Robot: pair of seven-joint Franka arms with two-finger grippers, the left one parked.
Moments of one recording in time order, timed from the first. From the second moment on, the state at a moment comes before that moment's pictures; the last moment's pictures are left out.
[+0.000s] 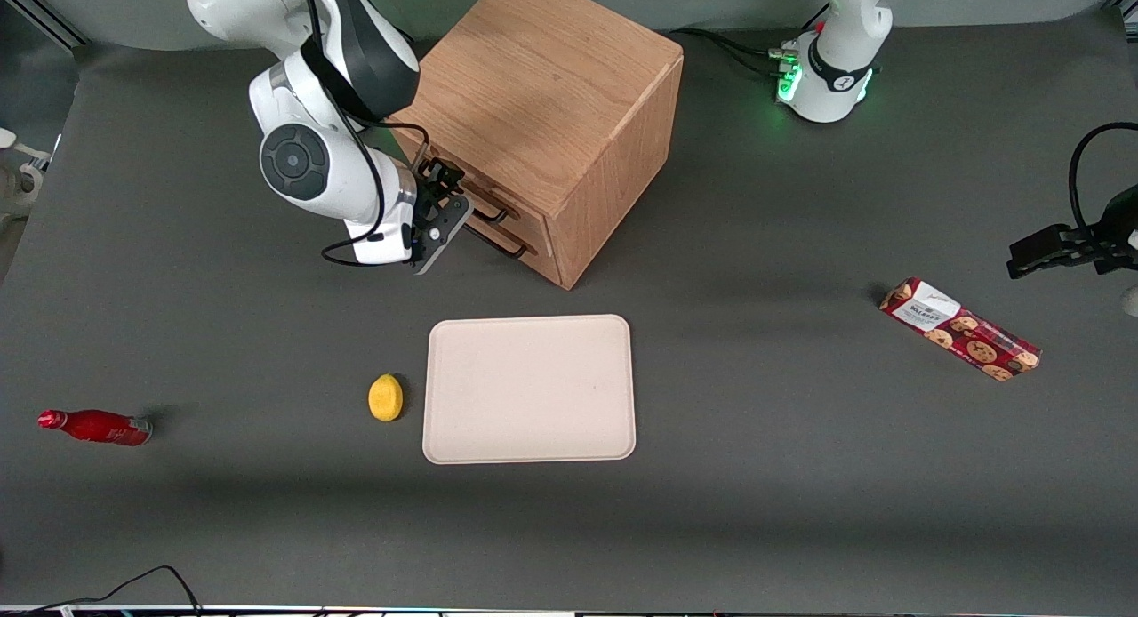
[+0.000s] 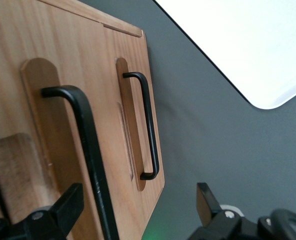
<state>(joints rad) 0.72 0.12 -0.23 -1.93 0.30 1.79 -0.42</state>
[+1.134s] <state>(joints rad) 0.71 0.14 -0.23 -1.95 0.30 1.85 -0.54</state>
